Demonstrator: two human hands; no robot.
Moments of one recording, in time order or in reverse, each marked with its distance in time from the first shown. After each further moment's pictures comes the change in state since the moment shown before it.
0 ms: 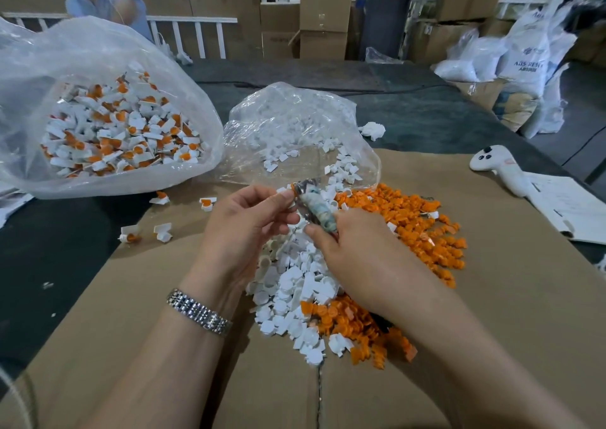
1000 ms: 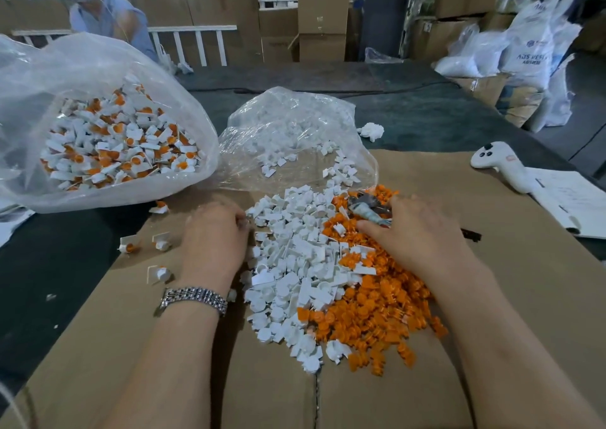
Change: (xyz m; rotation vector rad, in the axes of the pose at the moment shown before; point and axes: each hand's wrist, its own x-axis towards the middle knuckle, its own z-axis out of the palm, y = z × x) left_hand 0.030 -0.011 -0.034 1.606 0.314 0.215; right_hand 0.033 0.072 -0.023 -0.480 0.154 0.265
